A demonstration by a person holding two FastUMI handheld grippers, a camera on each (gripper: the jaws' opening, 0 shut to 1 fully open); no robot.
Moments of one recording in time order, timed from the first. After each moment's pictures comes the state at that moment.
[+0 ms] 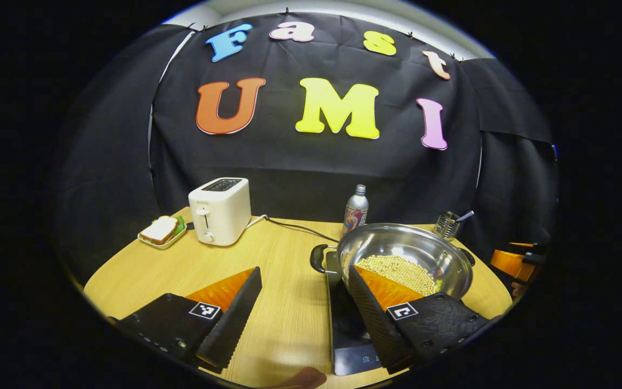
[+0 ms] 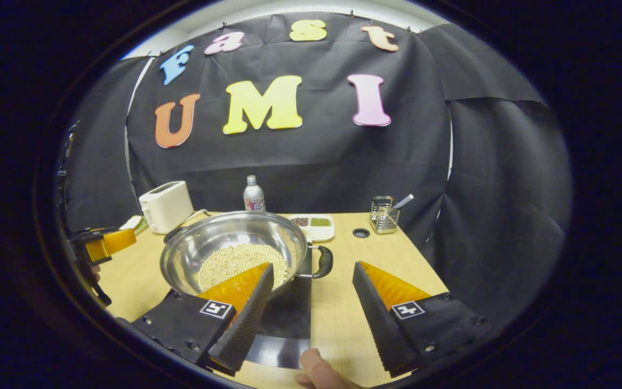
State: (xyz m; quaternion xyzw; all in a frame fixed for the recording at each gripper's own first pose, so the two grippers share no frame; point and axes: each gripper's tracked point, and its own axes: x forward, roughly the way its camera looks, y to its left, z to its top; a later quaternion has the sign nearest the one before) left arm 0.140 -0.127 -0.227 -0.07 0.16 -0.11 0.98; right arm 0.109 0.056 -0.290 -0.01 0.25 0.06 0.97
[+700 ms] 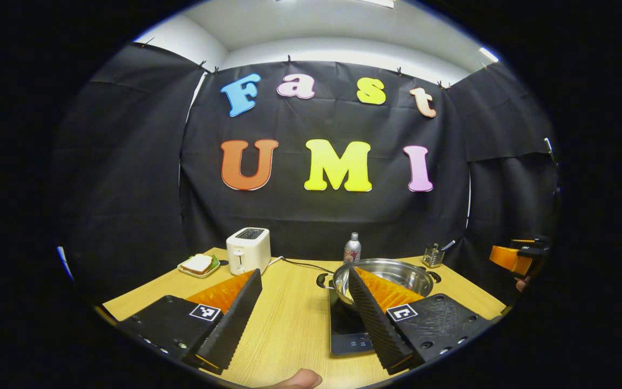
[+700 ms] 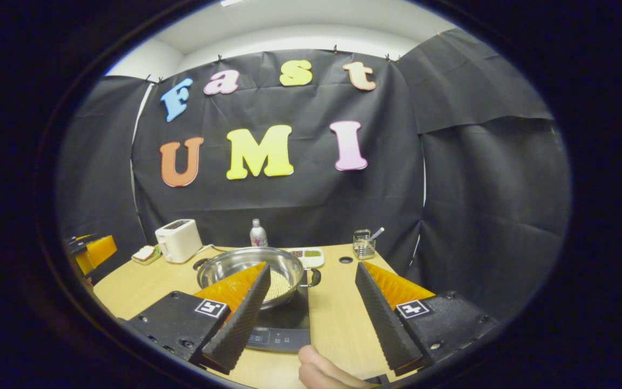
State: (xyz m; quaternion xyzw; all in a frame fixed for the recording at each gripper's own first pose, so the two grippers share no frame) left arm 0.021 -0.081 -0.118 -0.06 0.04 -0.07 1.00; right arm 0.023 0.041 -0.181 0.02 0.15 0.04 0.99
